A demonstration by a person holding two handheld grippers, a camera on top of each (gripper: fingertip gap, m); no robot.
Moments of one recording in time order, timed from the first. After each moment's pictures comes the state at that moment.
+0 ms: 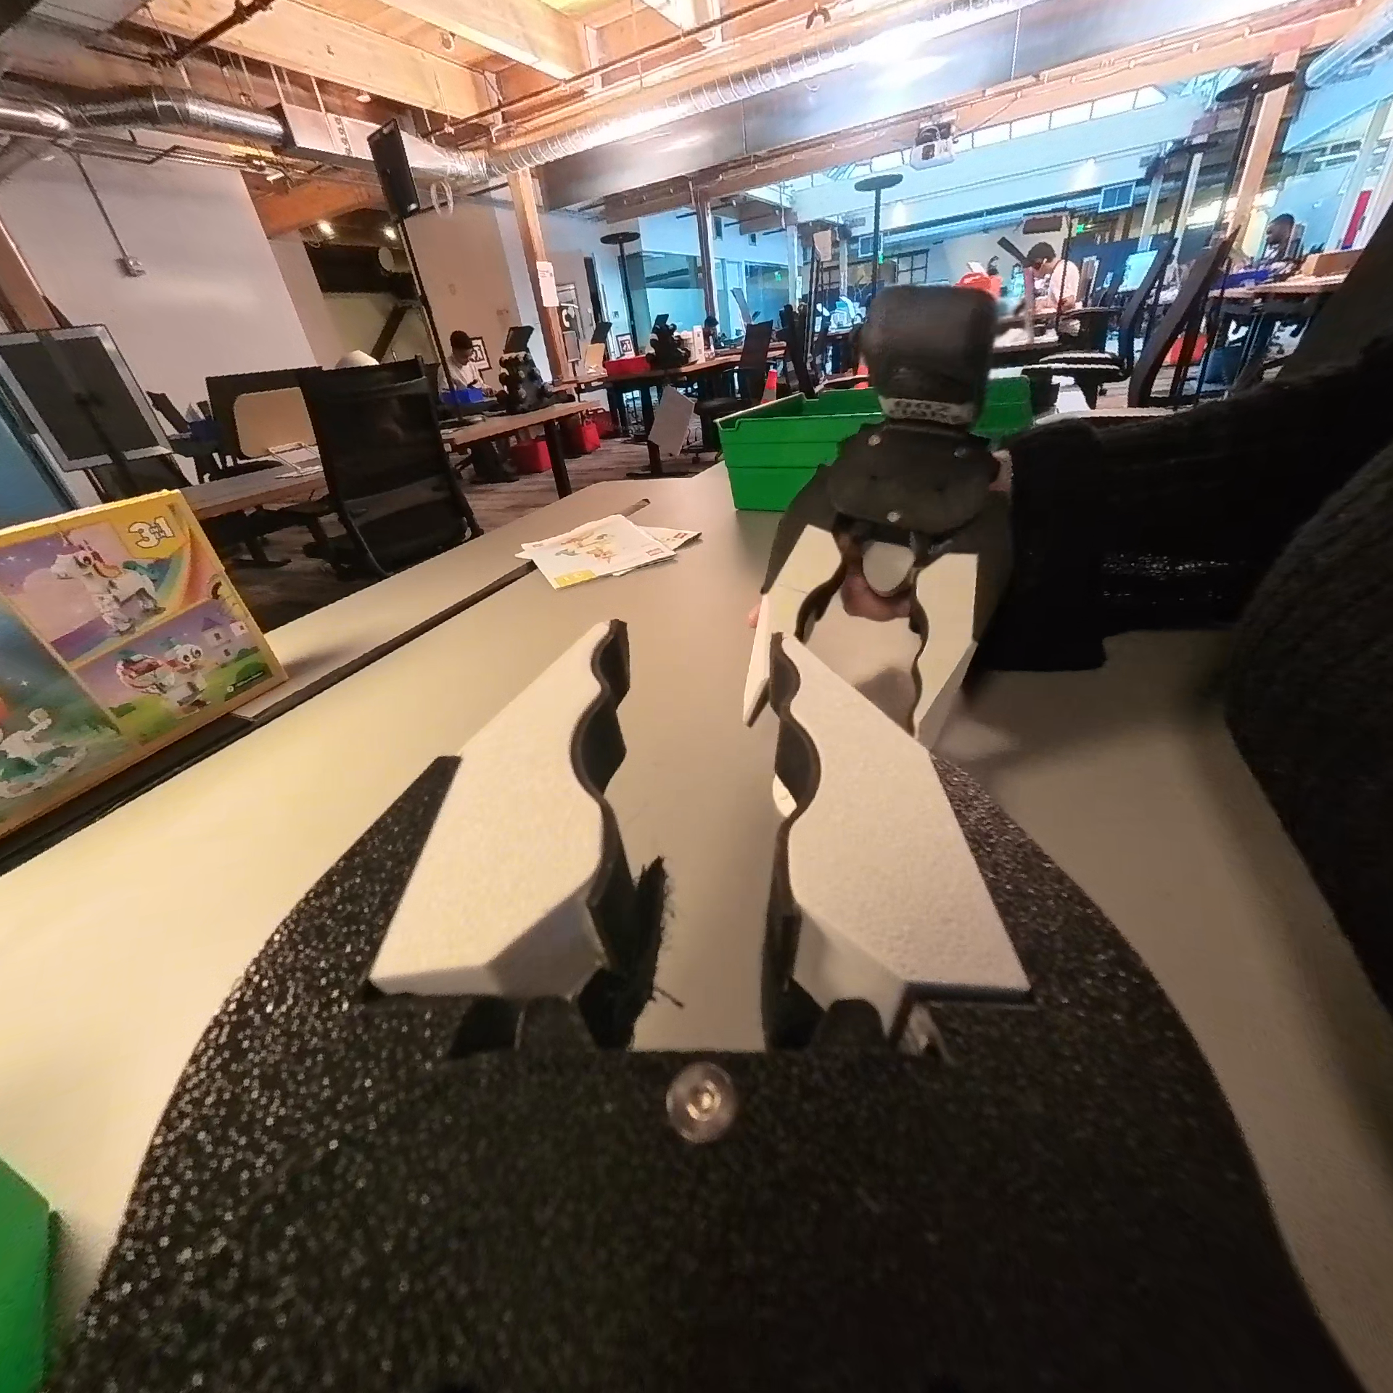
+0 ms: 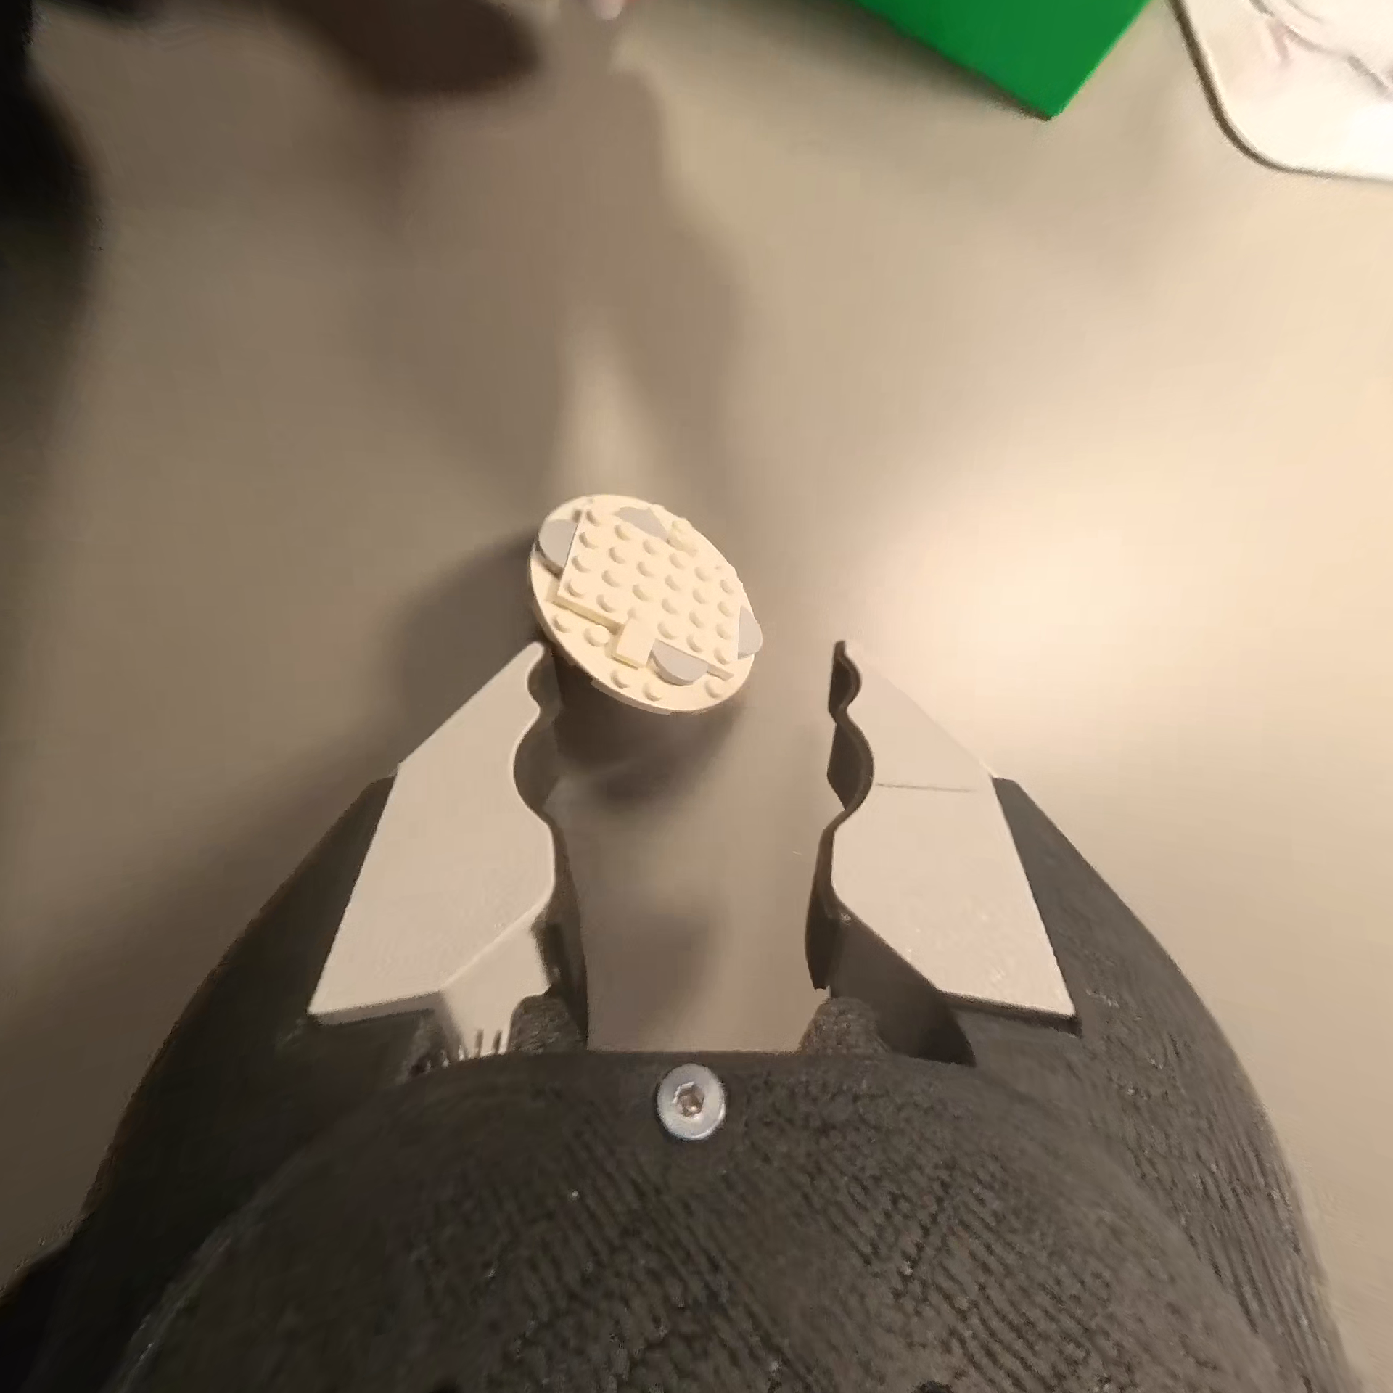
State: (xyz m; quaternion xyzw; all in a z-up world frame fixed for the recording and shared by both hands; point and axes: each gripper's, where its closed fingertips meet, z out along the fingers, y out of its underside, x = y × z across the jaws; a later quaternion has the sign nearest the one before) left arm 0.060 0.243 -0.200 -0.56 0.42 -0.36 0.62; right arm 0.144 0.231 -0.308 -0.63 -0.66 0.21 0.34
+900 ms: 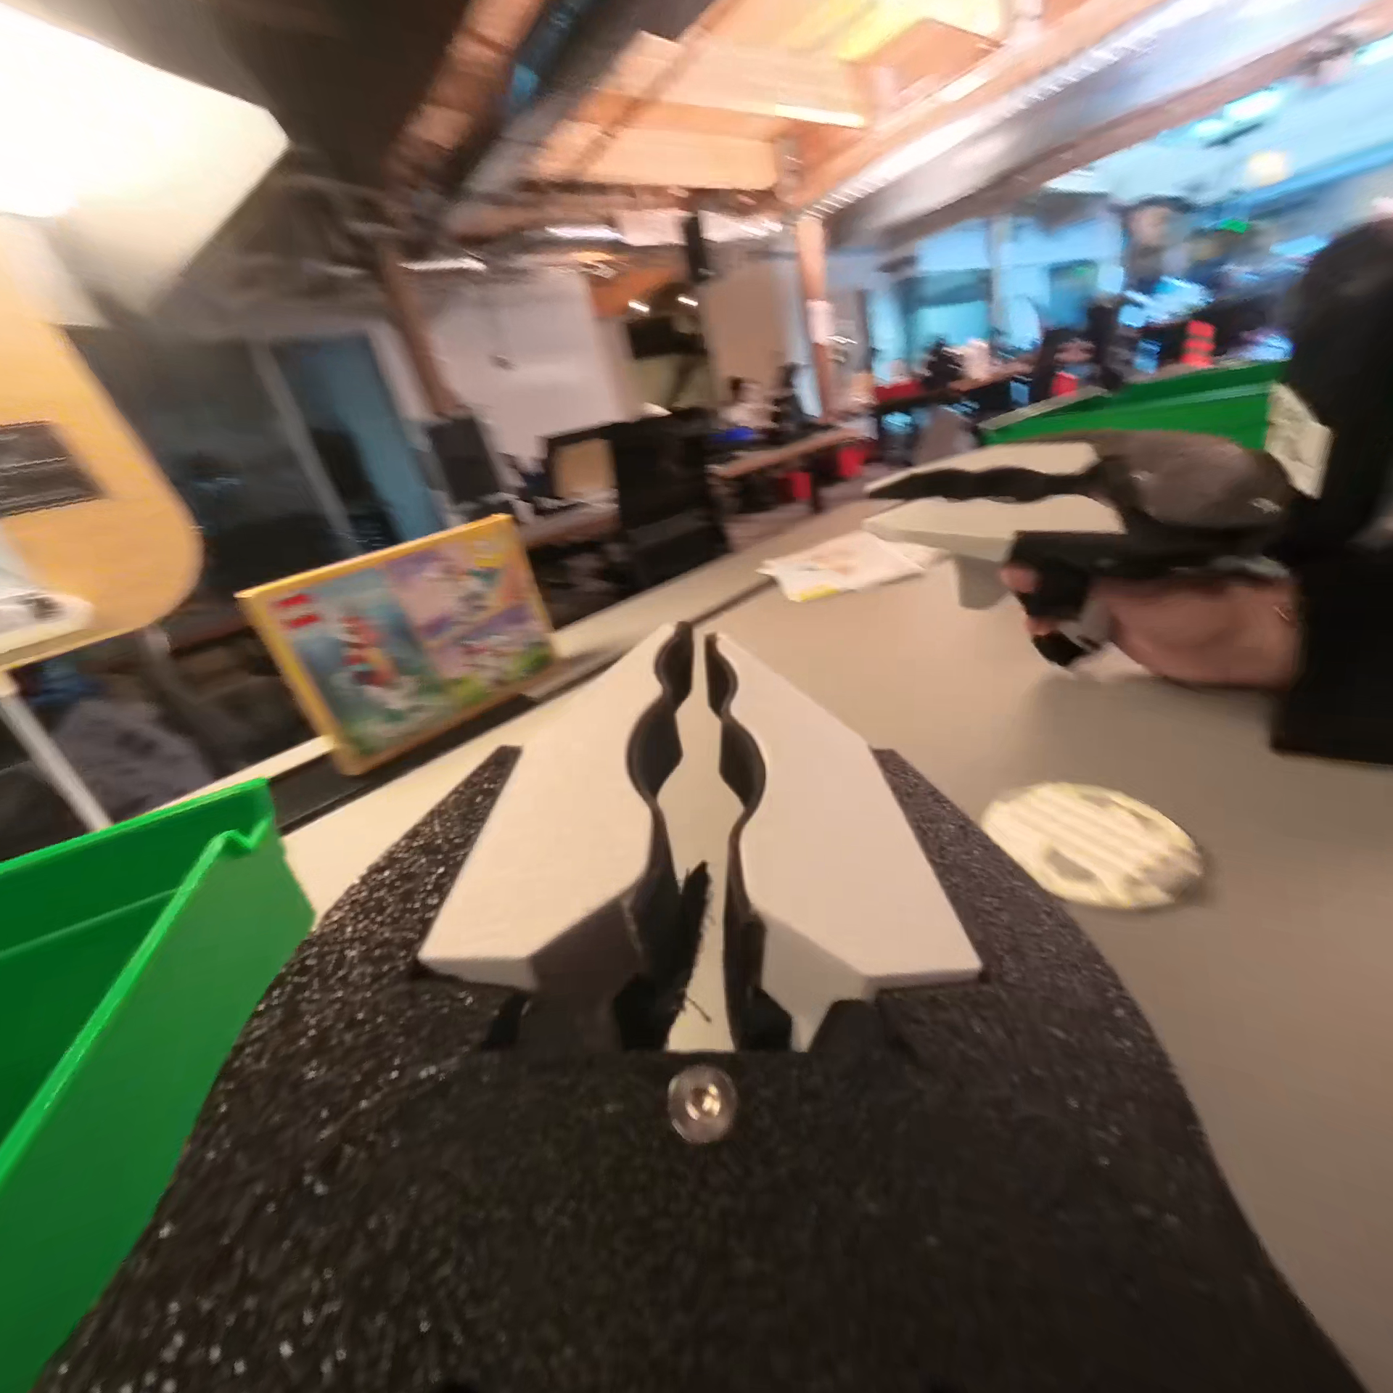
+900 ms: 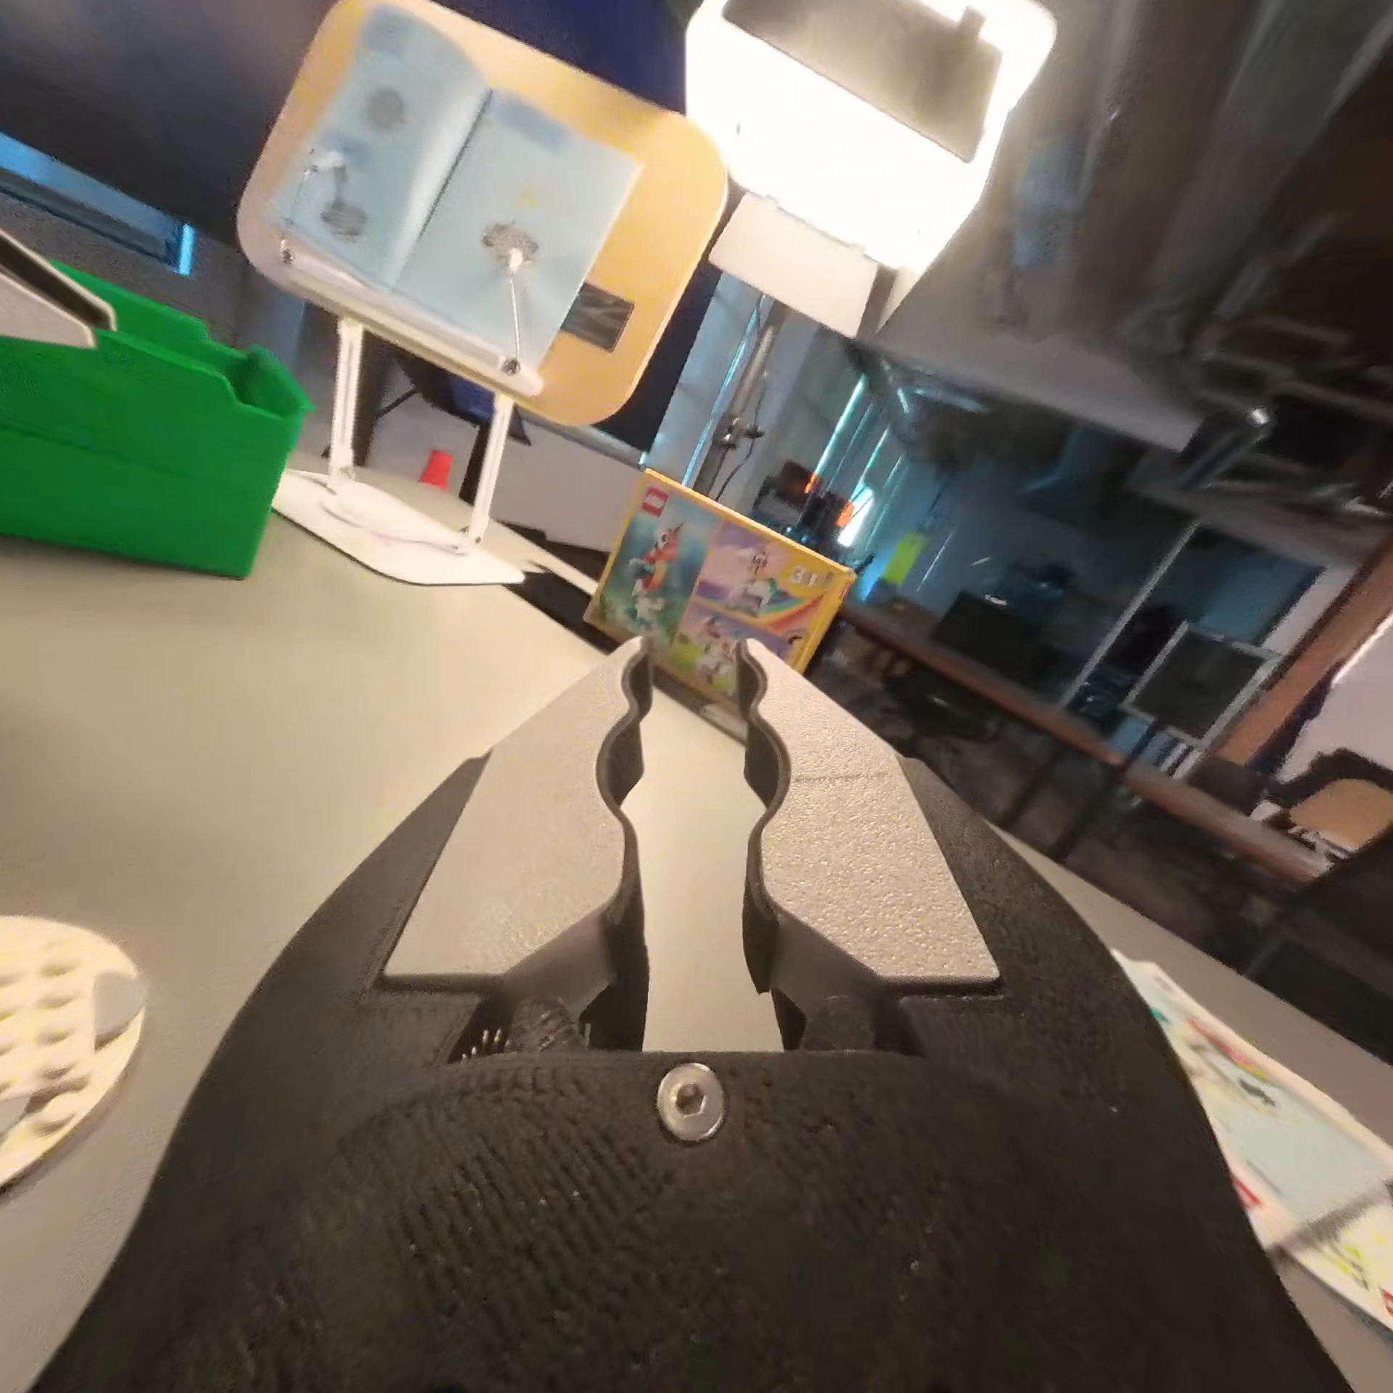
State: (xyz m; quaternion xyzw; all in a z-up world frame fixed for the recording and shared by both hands) left arm 0.031 0.293 -0.198 -0.57 0.32 -0.21 0.73; right arm 0.190 0.343 -0.200 -0.55 -0.31 0.06 0.78
